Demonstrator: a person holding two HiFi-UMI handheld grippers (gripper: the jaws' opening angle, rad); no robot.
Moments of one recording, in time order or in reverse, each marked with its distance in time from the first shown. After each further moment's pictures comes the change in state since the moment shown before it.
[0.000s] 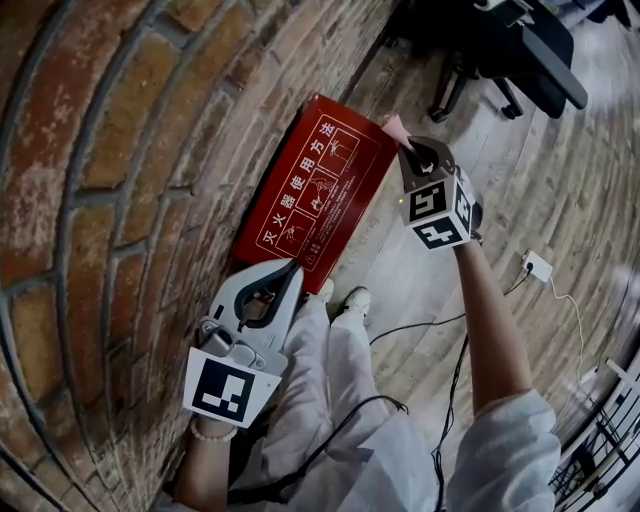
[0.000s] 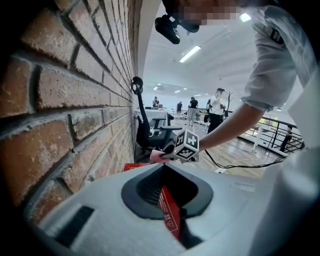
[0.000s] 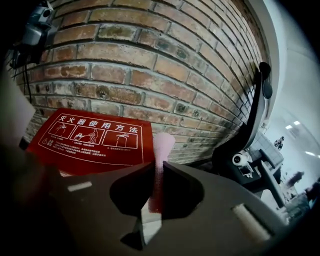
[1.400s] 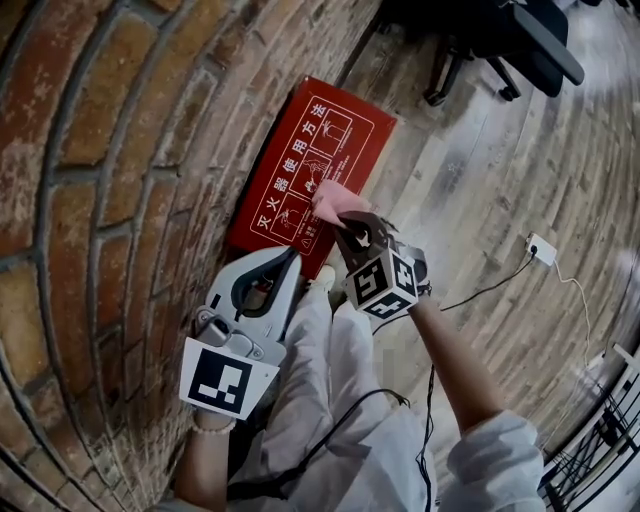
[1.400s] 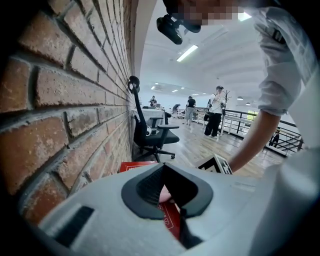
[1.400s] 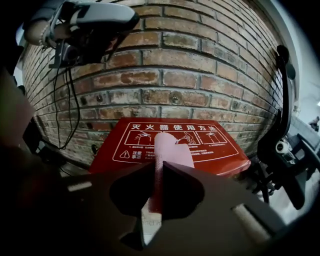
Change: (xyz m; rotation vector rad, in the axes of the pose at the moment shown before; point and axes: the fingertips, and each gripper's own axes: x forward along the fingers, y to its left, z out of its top) left arm -0.001 -0.014 -0.011 -0.011 0.016 -0.015; right arm -0.050 0.206 -0.006 0.059 -0.090 0.354
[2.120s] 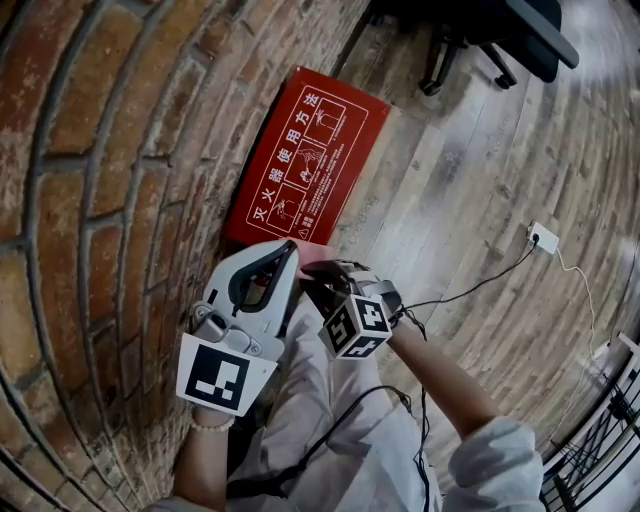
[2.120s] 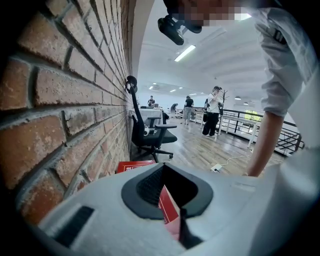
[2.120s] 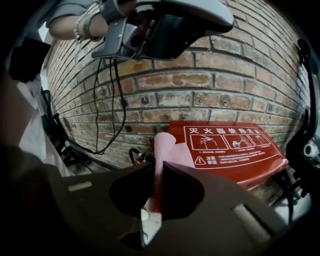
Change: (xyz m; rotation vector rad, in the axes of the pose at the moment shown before) left arm -0.002 -0.009 -0.008 -0.011 0.012 -0.014; right arm -0.009 0.131 0.005 -0.063 -0.037 0.243
